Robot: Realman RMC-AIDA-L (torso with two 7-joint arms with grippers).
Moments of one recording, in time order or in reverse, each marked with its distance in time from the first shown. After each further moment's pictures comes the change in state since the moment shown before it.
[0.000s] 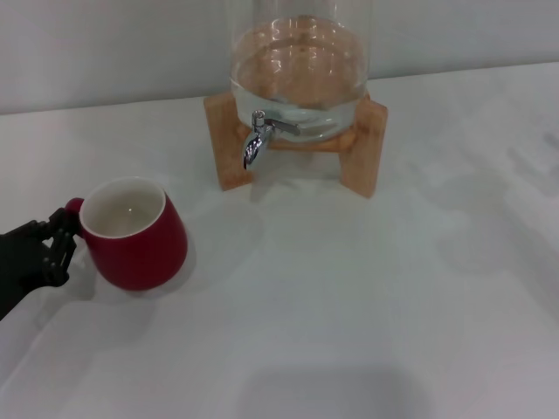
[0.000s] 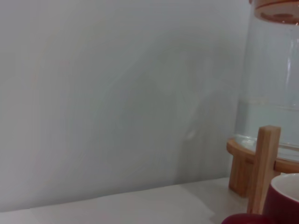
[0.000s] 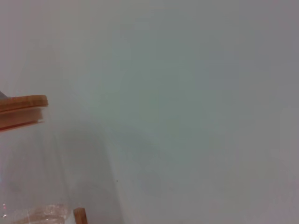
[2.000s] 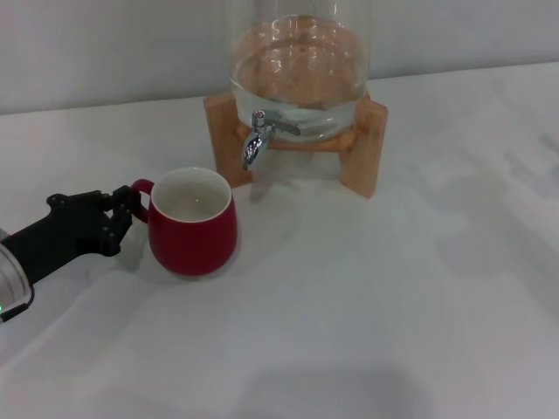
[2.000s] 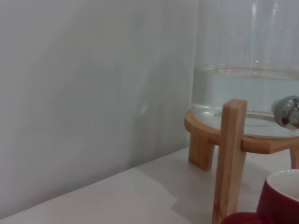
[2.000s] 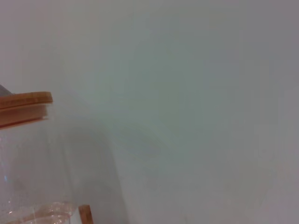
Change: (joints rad) left arm -0.167 -0.003 0.080 0.064 0.177 0.124 -0.129; right arm 0.007 0.000 0.002 0.024 0.002 0.013 -0.017
